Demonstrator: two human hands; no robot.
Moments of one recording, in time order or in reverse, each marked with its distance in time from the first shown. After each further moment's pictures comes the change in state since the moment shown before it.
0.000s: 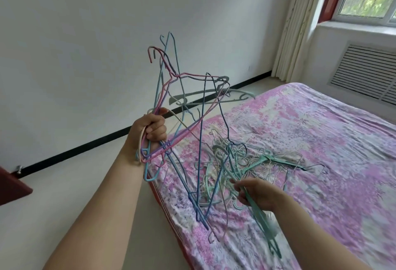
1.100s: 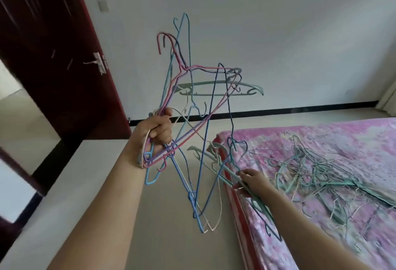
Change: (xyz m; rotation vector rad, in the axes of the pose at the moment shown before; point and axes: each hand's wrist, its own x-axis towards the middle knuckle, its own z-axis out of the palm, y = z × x) left_hand -0.394 0.067 0.016 0.126 0.379 0.335; right_hand -0.014 0.202 0.248 -0.876 0.093 -0.279
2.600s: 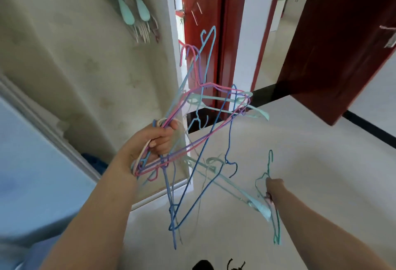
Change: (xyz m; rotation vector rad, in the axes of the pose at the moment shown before) left_hand -0.669 0.041 -0.041 0.082 1.224 0.303; right_hand -0.177 0.122 0.507 -0.785 -0.494 0.070
